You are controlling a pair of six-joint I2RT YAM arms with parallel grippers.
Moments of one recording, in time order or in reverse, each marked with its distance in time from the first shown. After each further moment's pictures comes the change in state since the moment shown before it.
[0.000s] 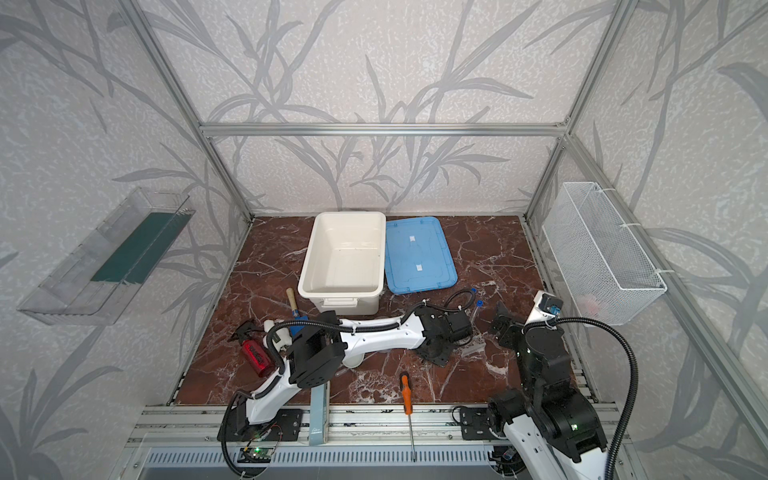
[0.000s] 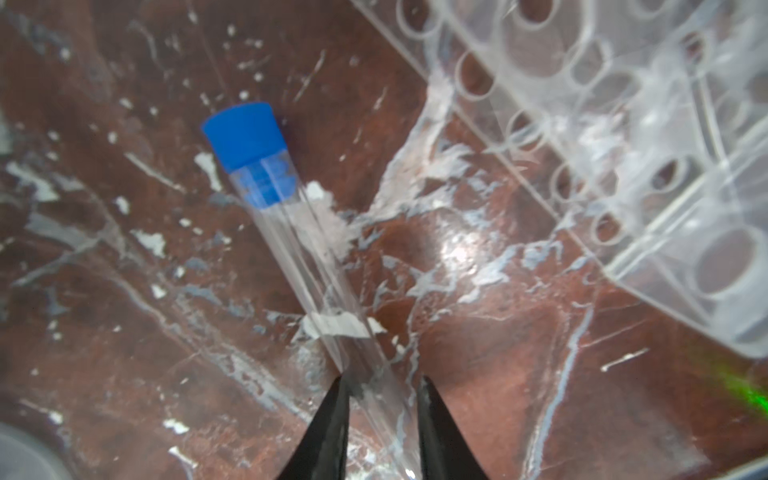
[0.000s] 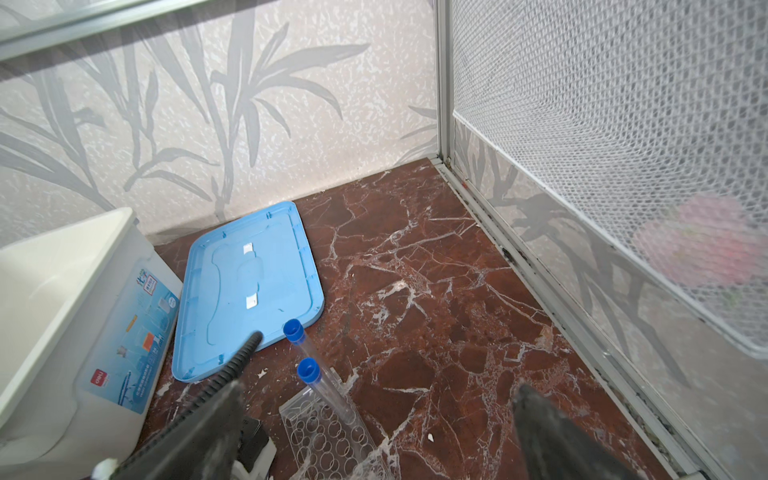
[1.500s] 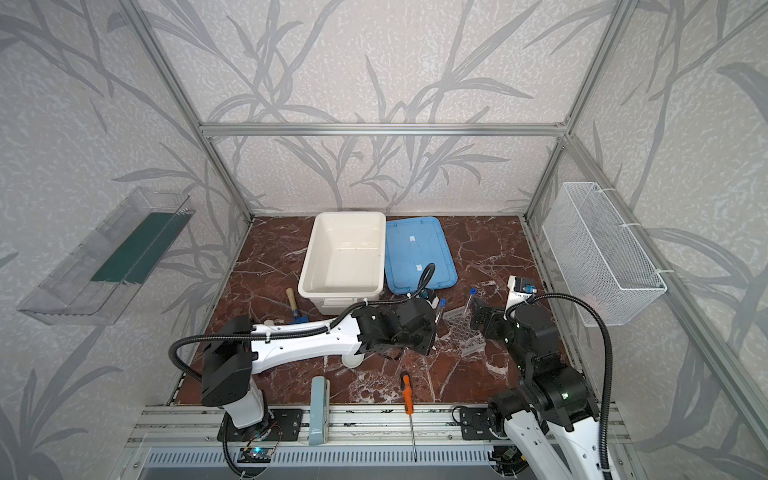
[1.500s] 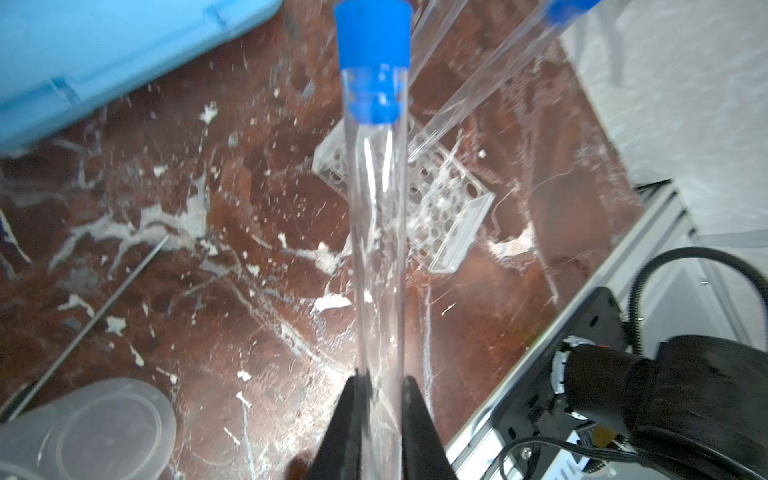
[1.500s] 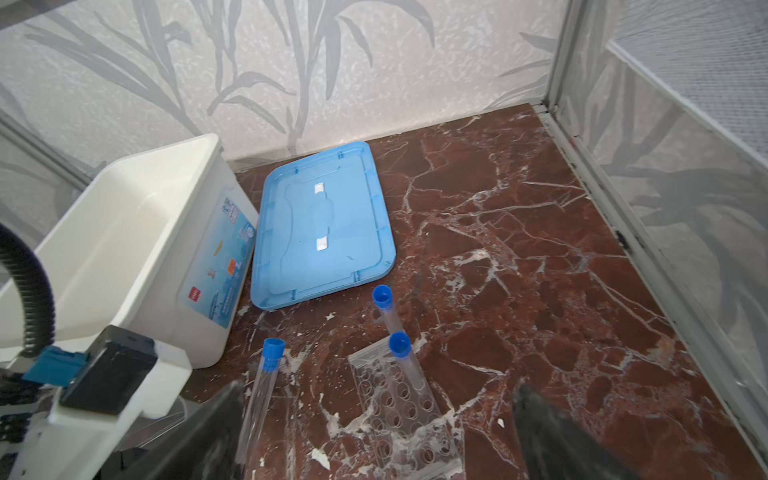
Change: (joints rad) left arm 0.022 -0.587 -0.576 0.583 -0.006 0.077; right arm 0.000 0.241 0.100 0.012 -0.321 -0.014
